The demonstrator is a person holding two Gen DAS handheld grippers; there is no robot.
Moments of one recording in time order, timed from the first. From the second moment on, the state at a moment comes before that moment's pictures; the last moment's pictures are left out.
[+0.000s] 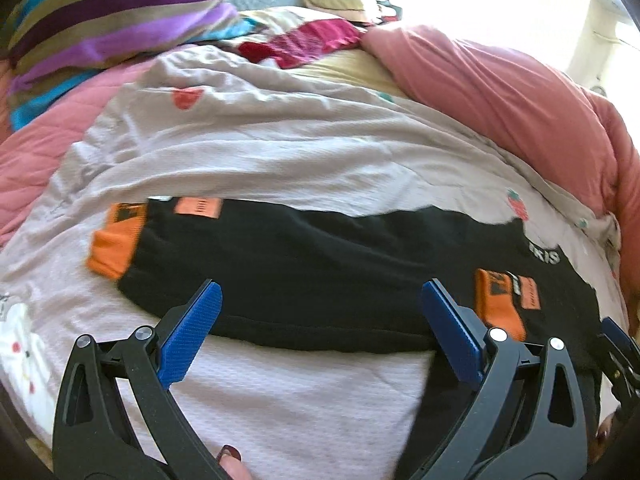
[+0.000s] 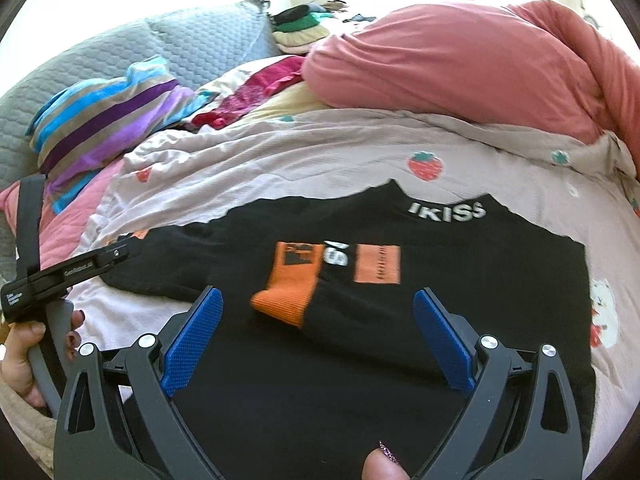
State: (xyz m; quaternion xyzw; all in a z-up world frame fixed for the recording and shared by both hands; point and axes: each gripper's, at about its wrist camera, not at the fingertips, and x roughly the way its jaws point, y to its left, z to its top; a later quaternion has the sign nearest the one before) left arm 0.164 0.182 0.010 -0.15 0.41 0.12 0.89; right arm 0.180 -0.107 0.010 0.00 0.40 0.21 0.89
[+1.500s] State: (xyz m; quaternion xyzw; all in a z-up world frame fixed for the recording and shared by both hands) left arm 0.157 0.317 -0.047 -0.33 0.38 0.27 0.82; right arm 0.190 0.032 -0.016 -0.05 0.42 0.32 0.85
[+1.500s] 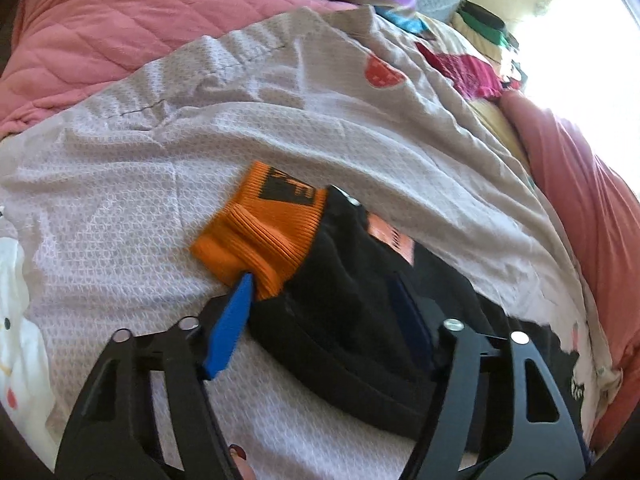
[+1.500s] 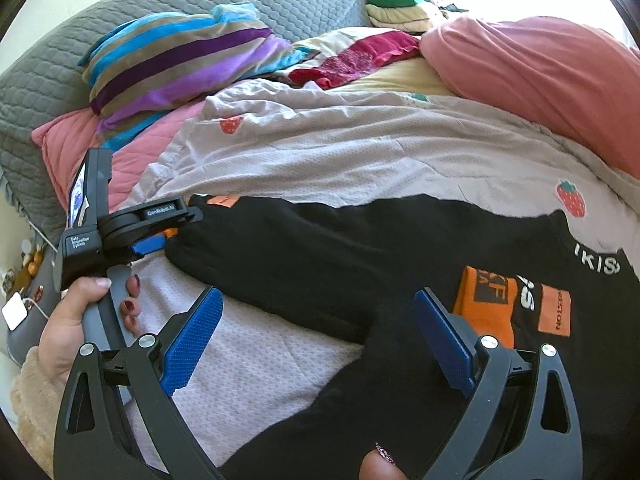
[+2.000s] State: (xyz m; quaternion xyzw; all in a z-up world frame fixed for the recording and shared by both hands) left arm 0.145 0.309 -0.014 -0.34 0.31 0.22 0.86; right arm 0.193 -0.005 -0.019 0.01 0.42 0.29 0.86
